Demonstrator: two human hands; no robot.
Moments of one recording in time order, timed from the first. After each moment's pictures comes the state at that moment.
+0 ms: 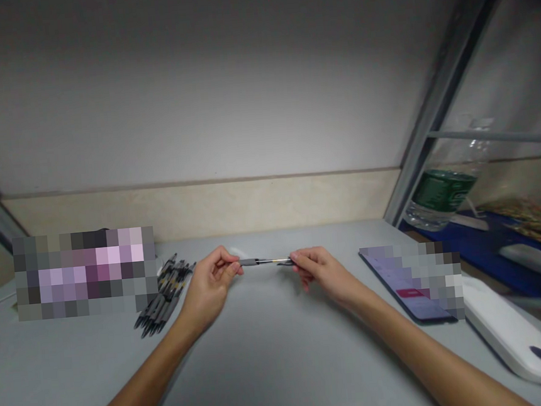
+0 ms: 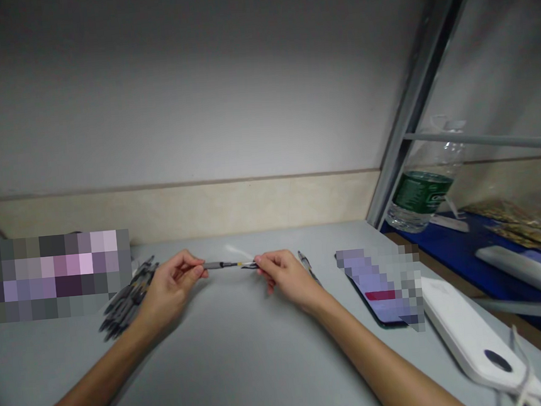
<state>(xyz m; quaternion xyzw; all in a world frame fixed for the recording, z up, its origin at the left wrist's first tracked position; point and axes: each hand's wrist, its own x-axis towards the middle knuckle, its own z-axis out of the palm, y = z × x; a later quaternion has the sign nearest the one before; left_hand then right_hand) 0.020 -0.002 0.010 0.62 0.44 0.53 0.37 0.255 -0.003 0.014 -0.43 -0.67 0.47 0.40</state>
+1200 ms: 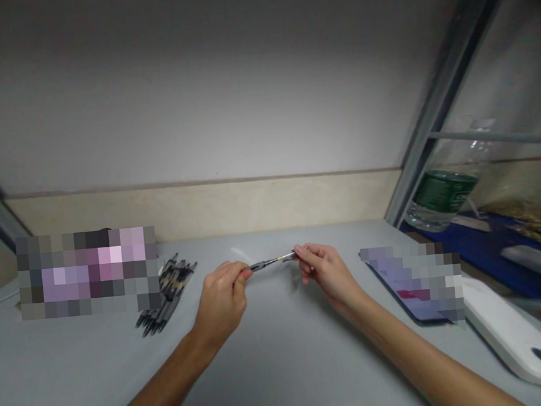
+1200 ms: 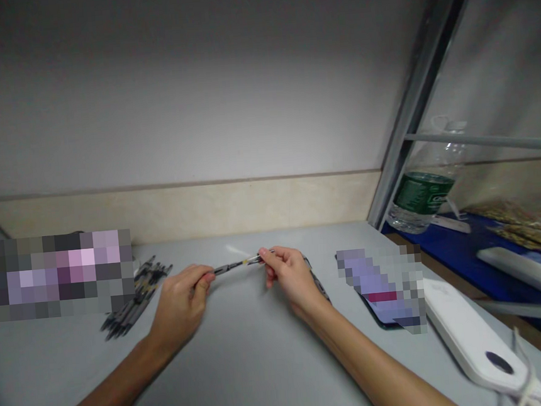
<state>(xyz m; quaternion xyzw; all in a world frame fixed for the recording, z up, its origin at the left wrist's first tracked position) 0.035 -0.017 0.003 0.77 0.46 0.43 0.07 0.244 -0.006 0.010 -0.42 -0.53 0.51 0.54</state>
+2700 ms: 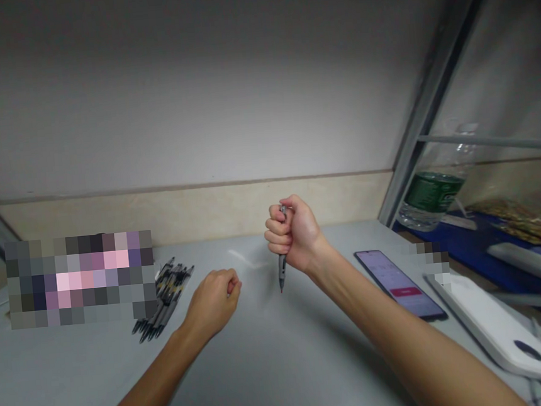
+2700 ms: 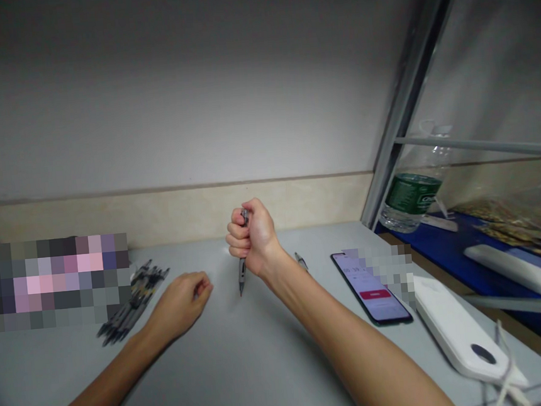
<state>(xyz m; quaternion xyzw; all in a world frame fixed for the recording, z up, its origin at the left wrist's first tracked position) 0.016 0.006 -0.018 0.80 0.55 0.22 0.06 0.204 0.016 0.106 -0.21 -0.35 0.77 0.48</state>
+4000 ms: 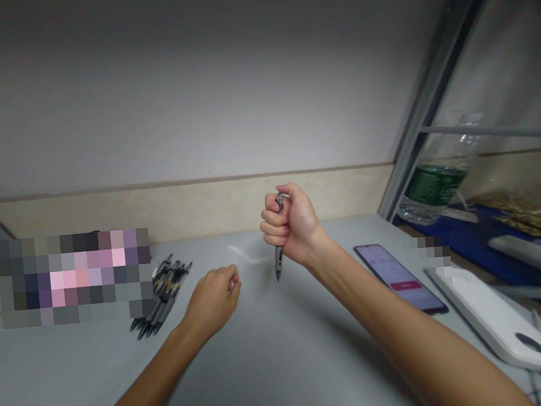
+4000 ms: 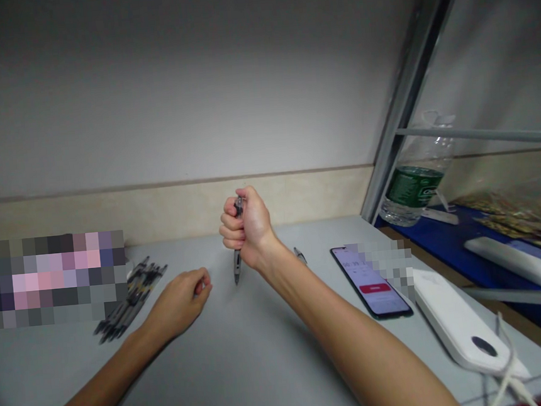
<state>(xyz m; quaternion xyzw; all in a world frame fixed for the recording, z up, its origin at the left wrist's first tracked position) 0.018 0.003 -0.017 0.81 0.55 0.19 0.05 0.199 0.012 0.115 -0.20 -0.37 0.76 0.50</state>
